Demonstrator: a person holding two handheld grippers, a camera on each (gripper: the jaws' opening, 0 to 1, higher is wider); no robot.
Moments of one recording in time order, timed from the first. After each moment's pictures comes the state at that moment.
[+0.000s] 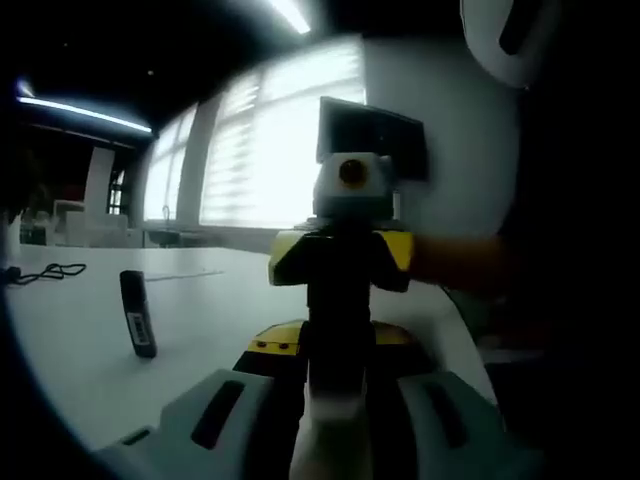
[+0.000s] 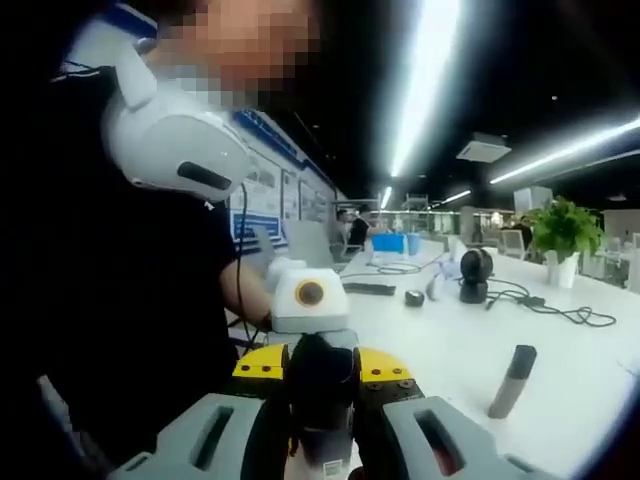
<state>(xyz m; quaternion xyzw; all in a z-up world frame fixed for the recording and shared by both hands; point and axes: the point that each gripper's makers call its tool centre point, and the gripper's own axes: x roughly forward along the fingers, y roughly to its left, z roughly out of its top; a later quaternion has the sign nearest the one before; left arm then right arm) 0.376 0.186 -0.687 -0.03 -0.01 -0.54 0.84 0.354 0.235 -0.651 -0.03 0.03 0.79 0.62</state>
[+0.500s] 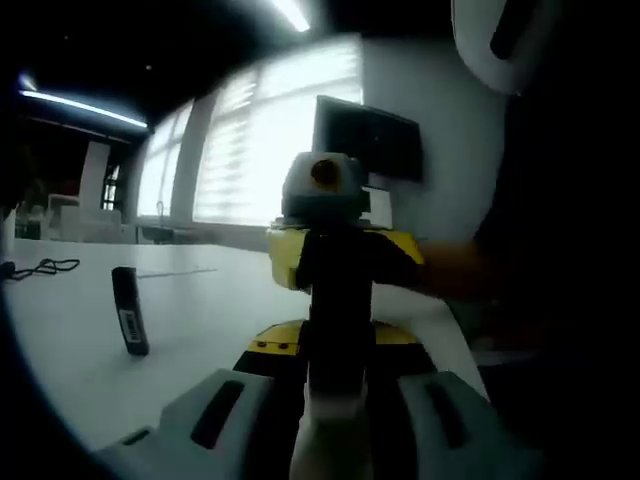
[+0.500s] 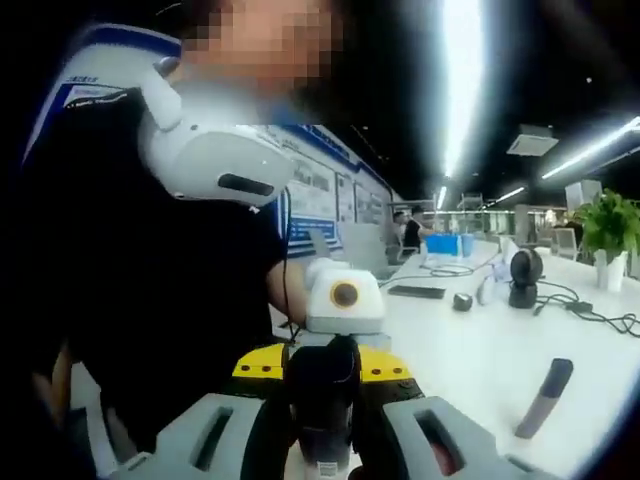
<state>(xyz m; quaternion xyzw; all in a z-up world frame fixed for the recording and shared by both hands) 0.373 0.182 -0.688 -0.04 -0.01 -0.55 0.83 0.341 0.234 -0.649 -0.02 0.03 0.85 0.53</state>
